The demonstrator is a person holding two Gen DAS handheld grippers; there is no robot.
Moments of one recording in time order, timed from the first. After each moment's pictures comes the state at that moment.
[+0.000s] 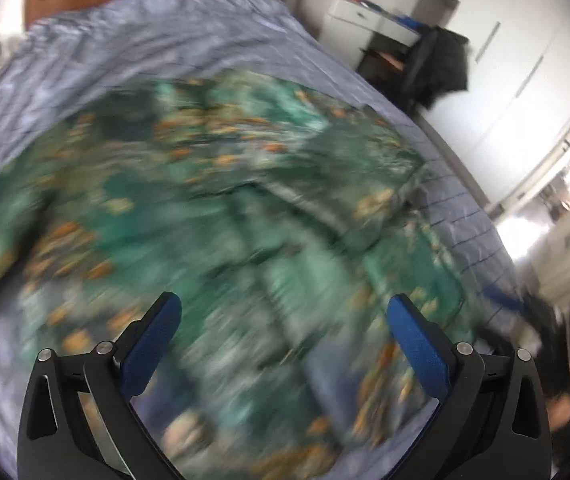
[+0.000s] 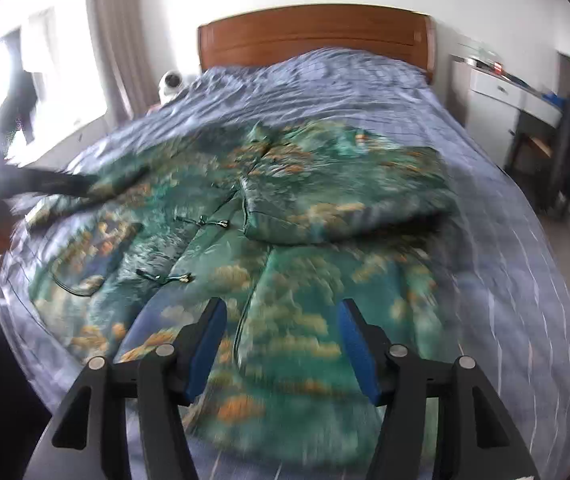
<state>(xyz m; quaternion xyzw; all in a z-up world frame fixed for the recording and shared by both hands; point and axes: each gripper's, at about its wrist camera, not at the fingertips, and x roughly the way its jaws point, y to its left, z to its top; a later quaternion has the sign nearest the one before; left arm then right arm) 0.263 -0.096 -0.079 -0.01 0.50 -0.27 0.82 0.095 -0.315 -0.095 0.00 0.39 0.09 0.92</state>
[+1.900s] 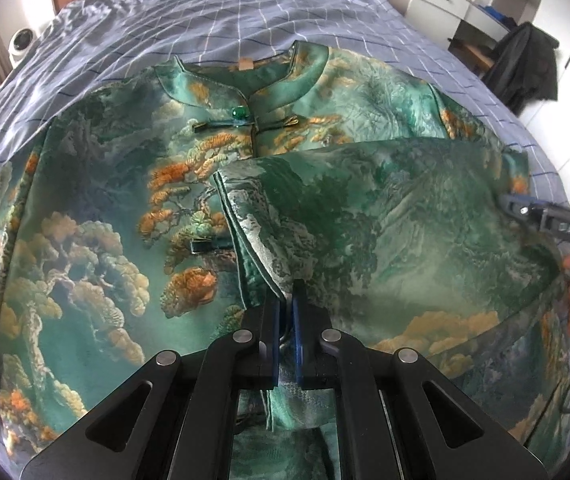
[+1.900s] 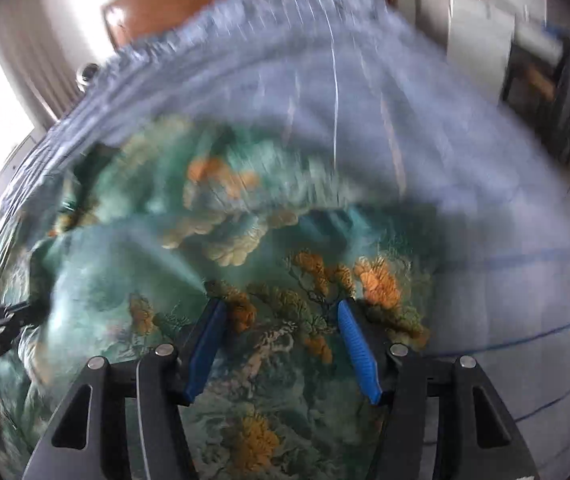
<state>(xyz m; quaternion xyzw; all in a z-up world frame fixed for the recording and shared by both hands) 0.450 -0.147 -0.175 0.02 0.52 -0.12 0.84 0.468 -0.445 -0.199 0.07 0.52 0.03 0.85</state>
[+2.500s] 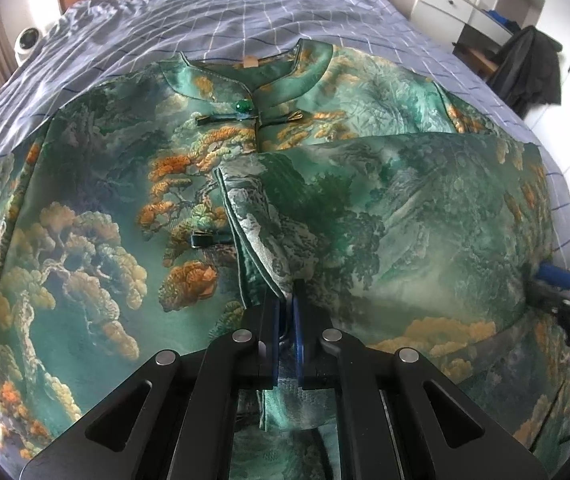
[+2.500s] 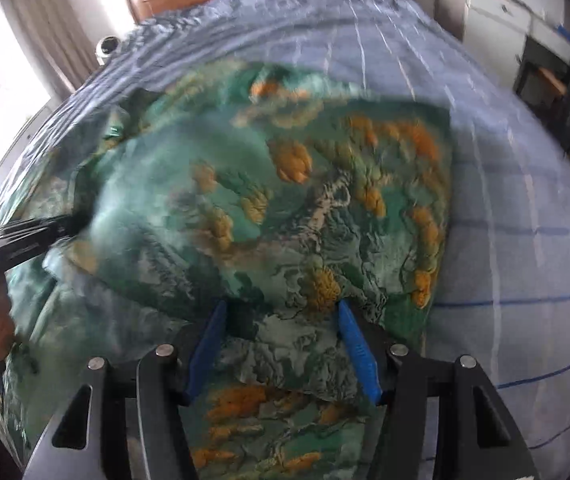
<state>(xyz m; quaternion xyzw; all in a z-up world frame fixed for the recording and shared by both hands) 0.447 -0.147 -0.182 0.02 0.51 -0.11 0.85 0.388 -0.418 -0.196 0.05 0.53 0.06 0.84</state>
